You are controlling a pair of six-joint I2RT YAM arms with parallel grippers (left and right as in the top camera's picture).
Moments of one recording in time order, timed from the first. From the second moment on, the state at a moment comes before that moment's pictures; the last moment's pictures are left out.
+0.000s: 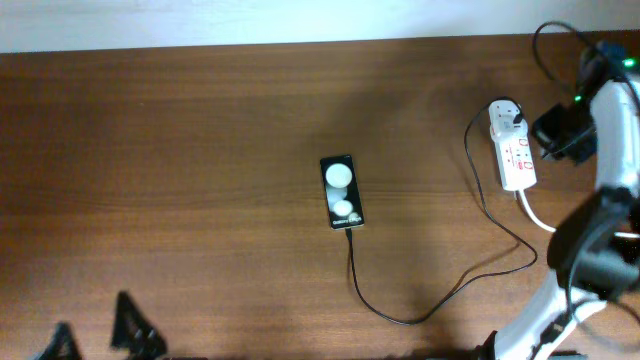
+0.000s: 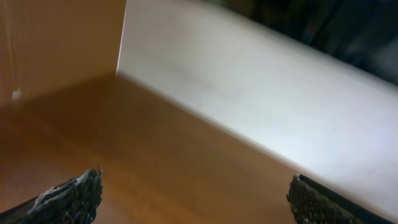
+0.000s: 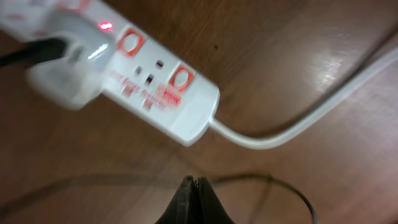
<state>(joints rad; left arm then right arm) -0.05 0.01 0.91 -1.00 -0.36 -0.41 -0.36 2.02 1.91 -1.36 0.05 0.60</state>
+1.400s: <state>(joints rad) -0.05 0.01 0.04 -0.10 -0.39 -0.40 -0.17 1.17 1.91 -1.69 0.06 0.56</state>
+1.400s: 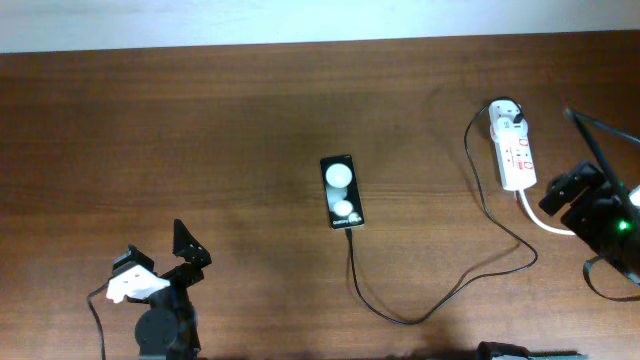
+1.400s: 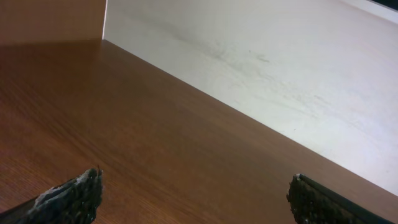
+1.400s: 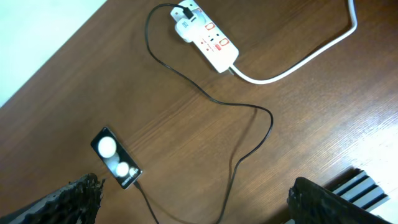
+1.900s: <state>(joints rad) -0.05 0.01 0.04 -0.11 -0.39 -0.40 -0.17 0.89 1.32 -1.25 0.04 0.39</state>
